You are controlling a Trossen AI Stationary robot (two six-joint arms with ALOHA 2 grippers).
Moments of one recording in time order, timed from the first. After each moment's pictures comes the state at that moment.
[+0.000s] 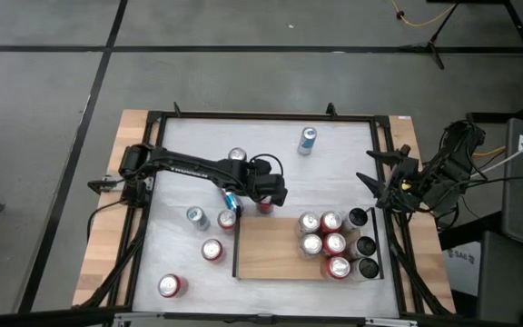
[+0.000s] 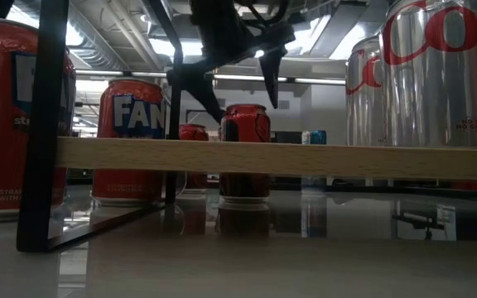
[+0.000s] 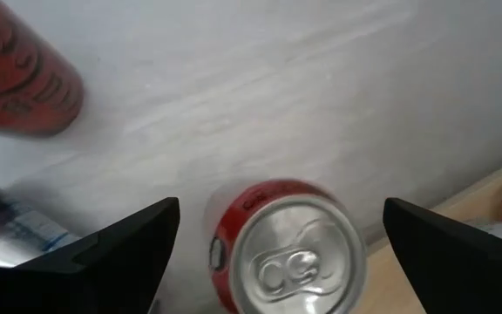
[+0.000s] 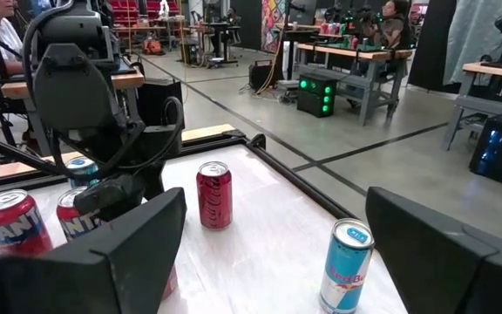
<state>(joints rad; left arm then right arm) -0.07 1.94 1.65 -0.89 -0.32 -1.22 0.88 0.54 0.76 -0.69 1.32 0.49</state>
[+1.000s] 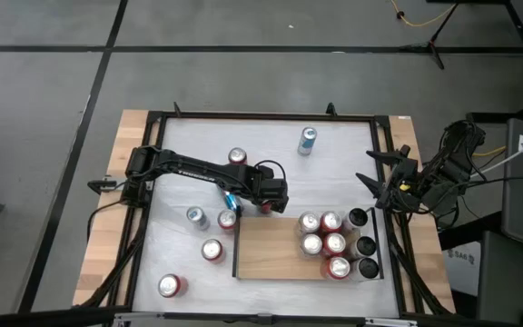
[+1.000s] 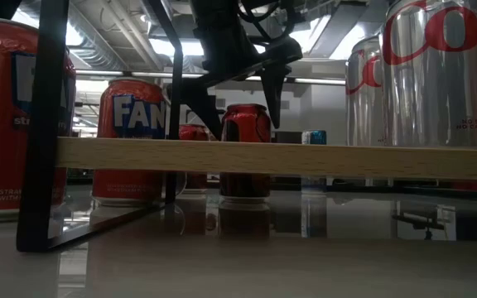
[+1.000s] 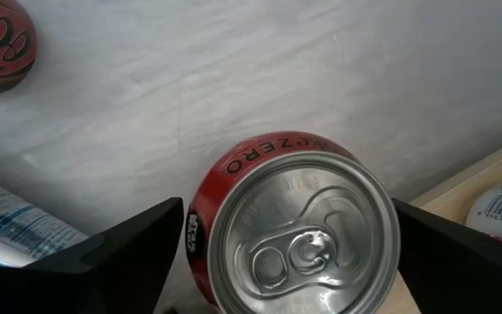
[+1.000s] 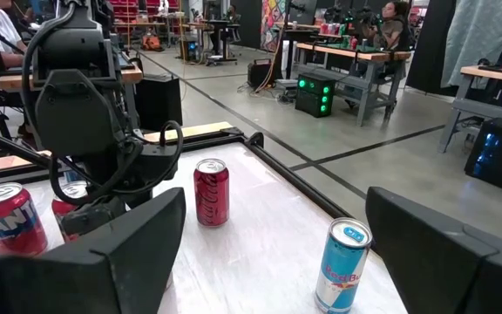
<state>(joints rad) -0.07 2.00 1.65 -0.88 -0.22 -1.22 0.88 0.55 0.76 -0.71 1.32 0.49</state>
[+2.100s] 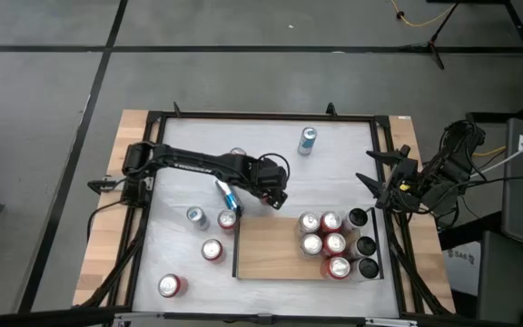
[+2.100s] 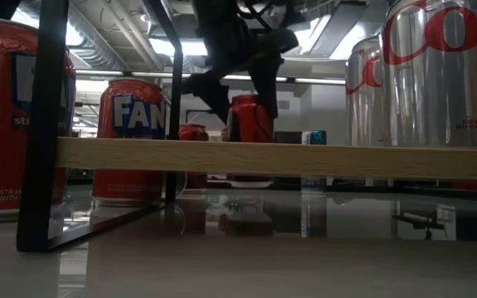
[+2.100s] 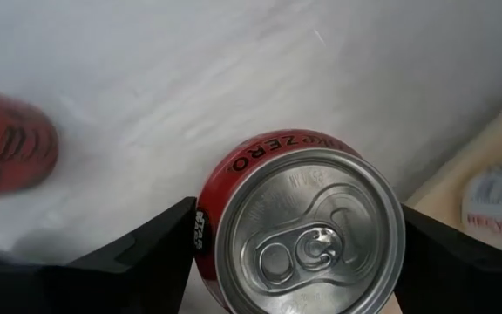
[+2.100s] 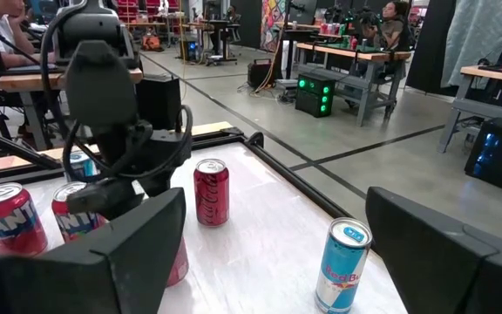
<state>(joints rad) -0.02 1.96 1.65 -0.87 -0.21 -0.93 0.88 0.55 0.76 -0.71 1.32 0.49</state>
